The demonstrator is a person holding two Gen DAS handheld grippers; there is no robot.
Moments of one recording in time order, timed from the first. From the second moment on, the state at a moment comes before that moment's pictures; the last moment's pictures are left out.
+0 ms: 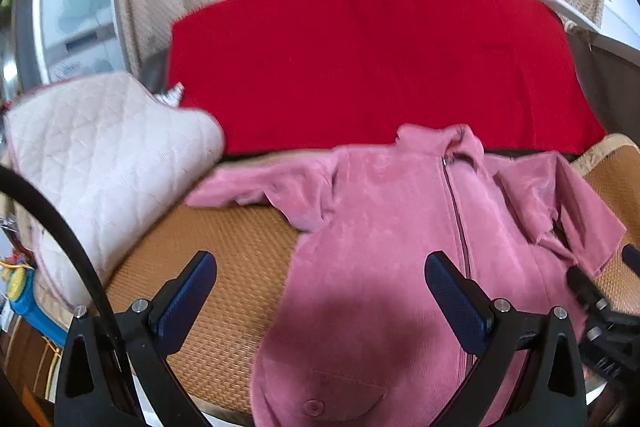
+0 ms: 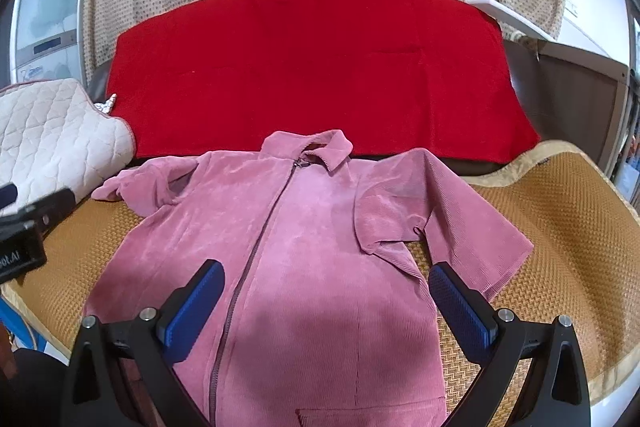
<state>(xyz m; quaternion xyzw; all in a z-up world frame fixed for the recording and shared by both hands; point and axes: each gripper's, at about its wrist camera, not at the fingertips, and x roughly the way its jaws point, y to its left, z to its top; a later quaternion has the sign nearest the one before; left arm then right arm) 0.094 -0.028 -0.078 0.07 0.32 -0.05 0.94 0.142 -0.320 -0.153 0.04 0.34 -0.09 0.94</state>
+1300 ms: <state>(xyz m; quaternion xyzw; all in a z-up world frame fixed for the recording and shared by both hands) 0.172 -0.031 -0.199 0.04 0.51 -0.08 0.86 0.207 -0.522 -0.206 0.28 0.39 -0.11 0.87</state>
